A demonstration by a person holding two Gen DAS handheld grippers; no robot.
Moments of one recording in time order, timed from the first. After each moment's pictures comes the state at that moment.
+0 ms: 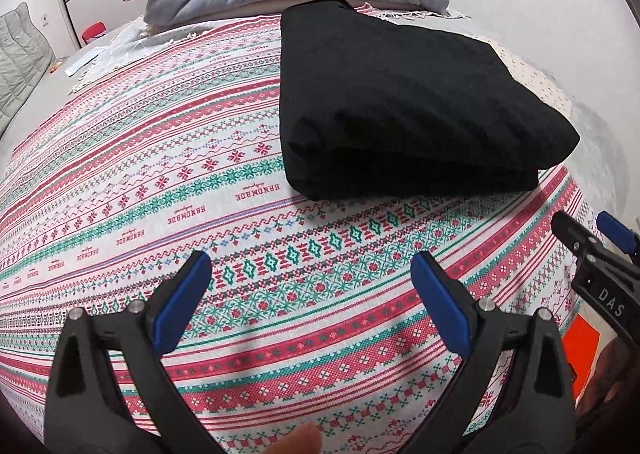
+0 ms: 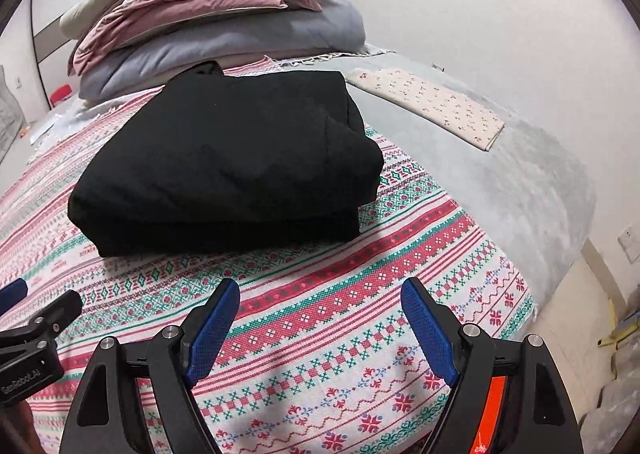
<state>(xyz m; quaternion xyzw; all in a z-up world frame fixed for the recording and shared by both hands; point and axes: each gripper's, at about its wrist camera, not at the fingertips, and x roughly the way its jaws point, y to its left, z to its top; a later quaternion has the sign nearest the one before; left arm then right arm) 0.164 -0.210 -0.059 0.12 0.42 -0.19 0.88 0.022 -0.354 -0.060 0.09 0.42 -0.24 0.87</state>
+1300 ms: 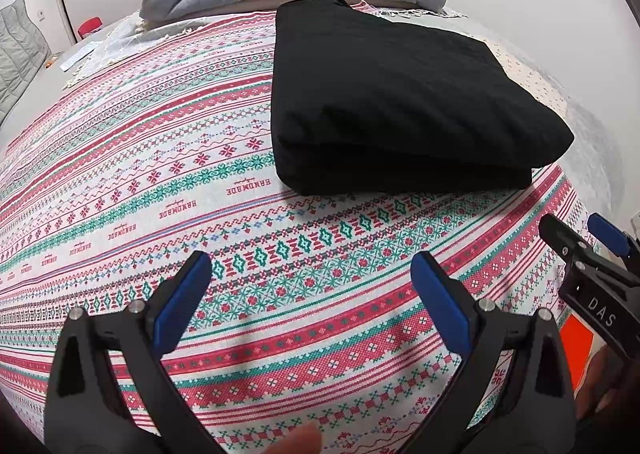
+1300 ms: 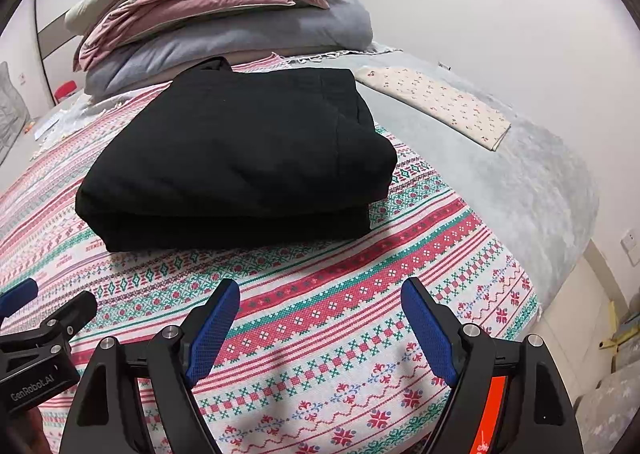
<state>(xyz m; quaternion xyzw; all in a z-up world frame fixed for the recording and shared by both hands) 0.162 -0.215 -0.059 0.11 0.43 -0.20 0.87 0.024 -0.347 -0.059 0.09 0.43 -0.23 0.87</state>
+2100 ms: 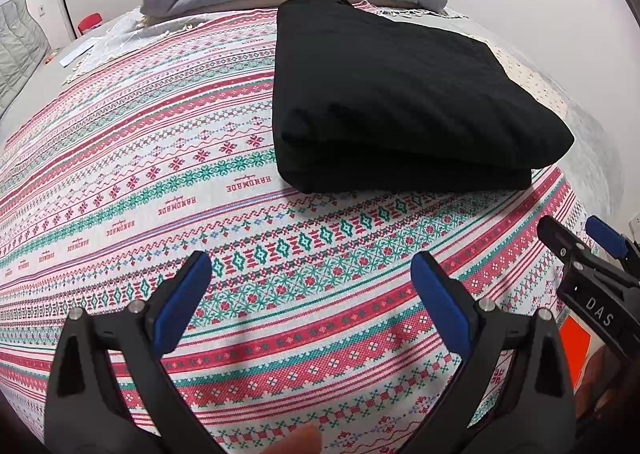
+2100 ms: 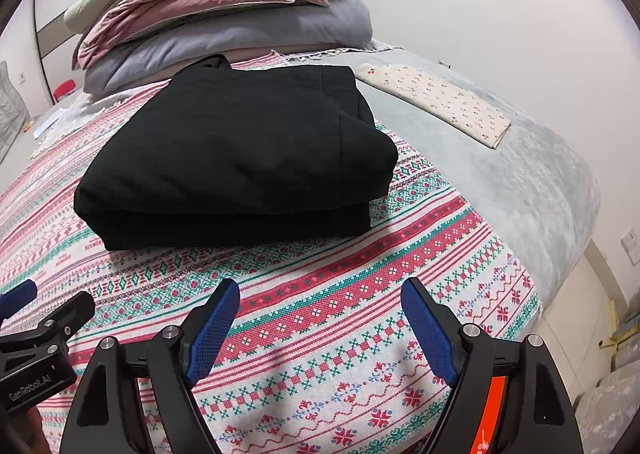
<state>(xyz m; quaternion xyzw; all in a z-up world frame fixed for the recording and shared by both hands) 0.164 -0.214 -0.061 0.10 0.44 -0.20 0.87 0.026 -0.349 -0.062 0.09 0.43 -0.23 0.87</state>
